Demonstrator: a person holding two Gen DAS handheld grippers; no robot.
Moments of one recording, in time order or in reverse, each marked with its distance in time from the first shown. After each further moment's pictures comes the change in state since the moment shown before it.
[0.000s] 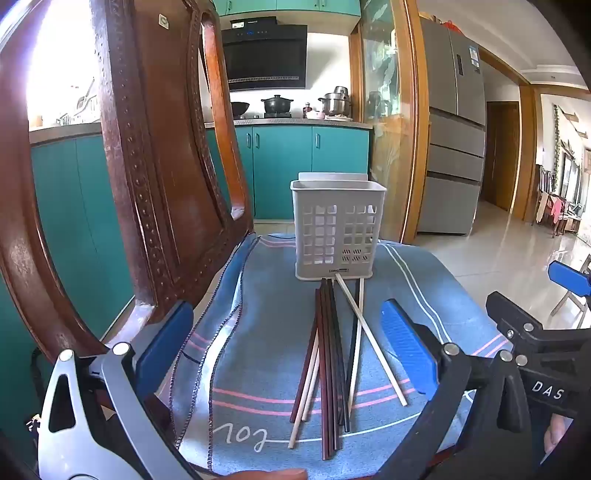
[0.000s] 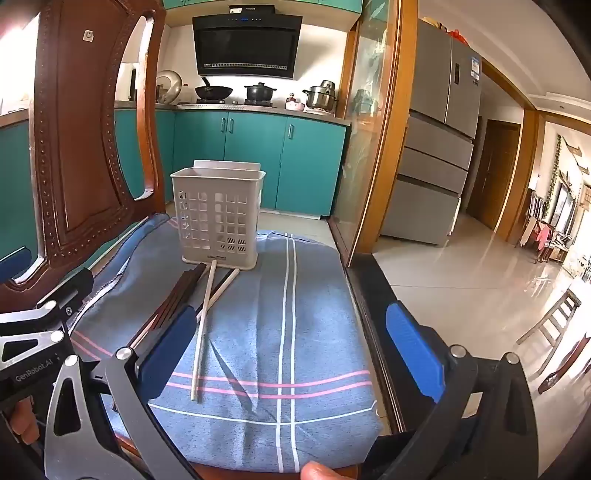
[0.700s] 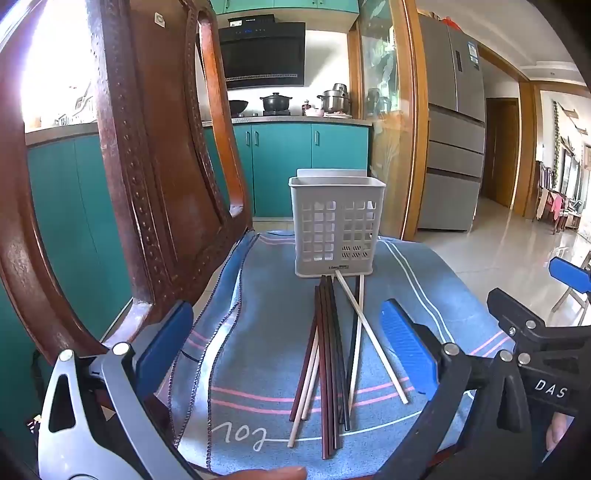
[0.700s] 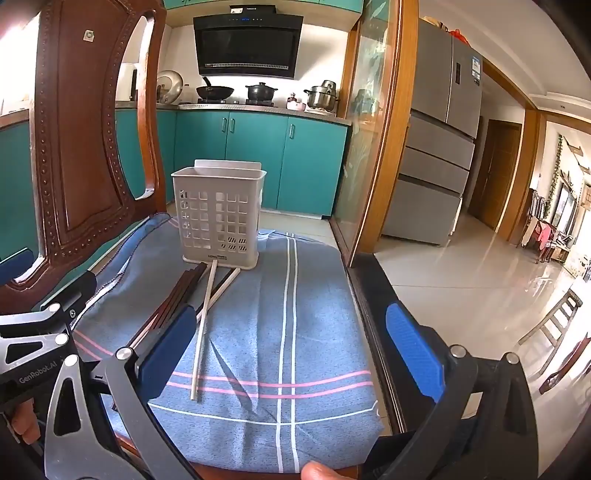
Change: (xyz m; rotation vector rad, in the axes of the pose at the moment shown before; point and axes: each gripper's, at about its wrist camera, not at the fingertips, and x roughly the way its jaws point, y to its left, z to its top) left arm 0.000 0.000 0.000 0.007 0.005 0.003; right arm 0.001 0.000 -0.001 0.006 -0.001 0.005
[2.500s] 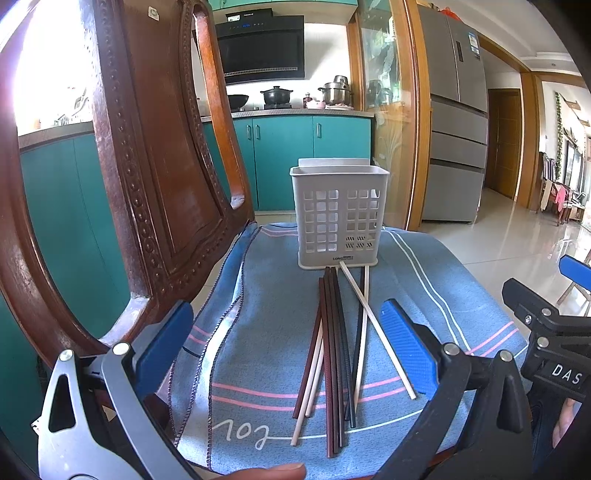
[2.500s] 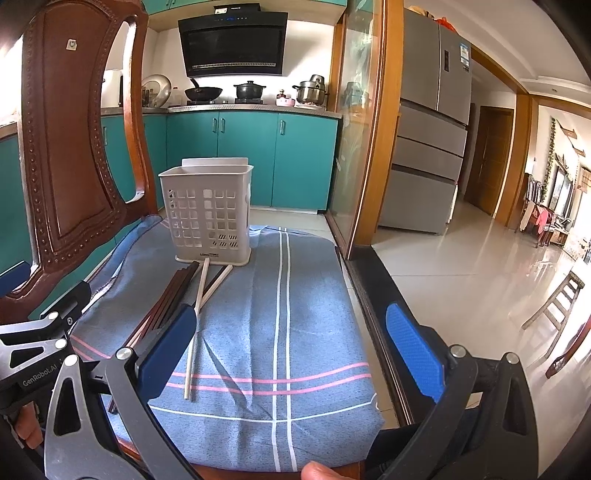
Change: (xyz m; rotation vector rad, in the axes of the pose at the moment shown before) left arm 0.012 -0.001 -0.005 0.020 0.027 0.014; right arm 0.004 -0.012 -0.006 0.058 0.012 -0.004
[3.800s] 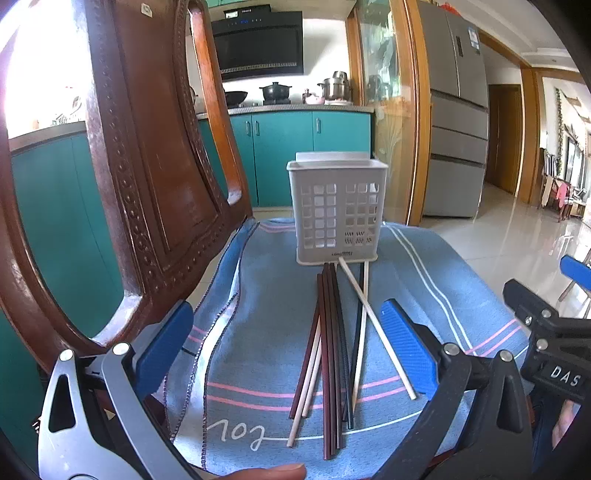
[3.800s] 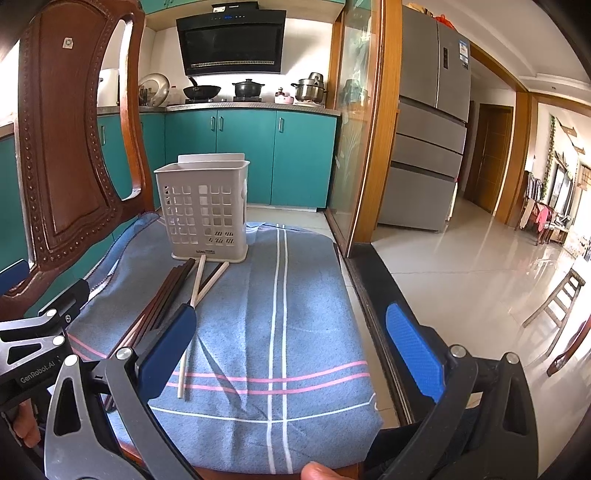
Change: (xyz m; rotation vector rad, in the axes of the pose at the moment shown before) left arm 0.007 0.006 -0.003 0.009 0.033 0.010; right arm 0.006 -0.005 -0.002 -0.018 0.009 -0.016
